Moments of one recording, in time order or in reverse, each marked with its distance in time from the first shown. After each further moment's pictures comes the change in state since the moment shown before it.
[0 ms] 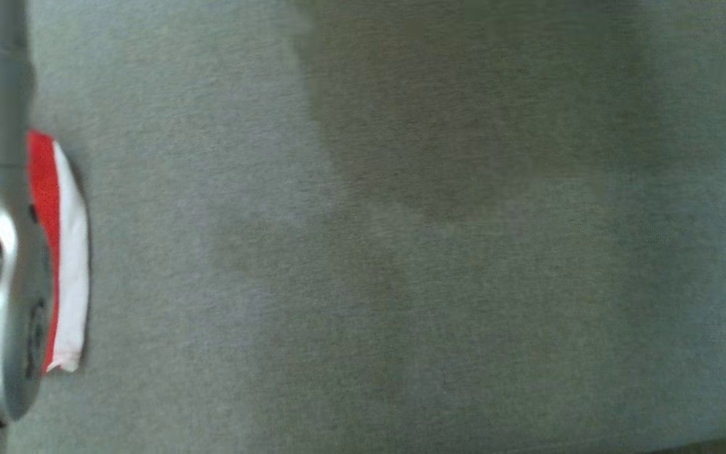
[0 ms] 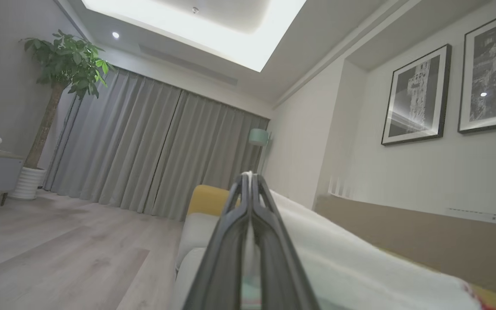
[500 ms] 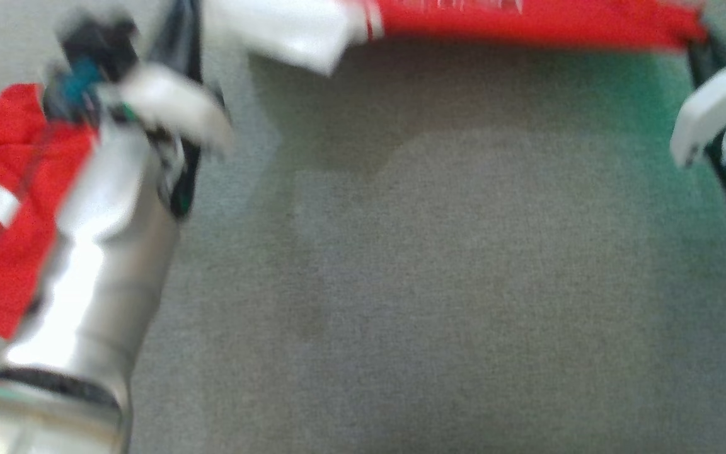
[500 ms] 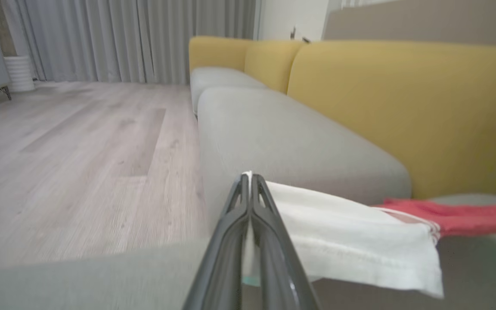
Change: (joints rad) left arm 0.454 -0.035 -0.223 0.203 0.083 -0.110 -0.032; right arm 0.322 -0.093 0.310 0.339 0.093 0.000 0.042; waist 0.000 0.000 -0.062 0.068
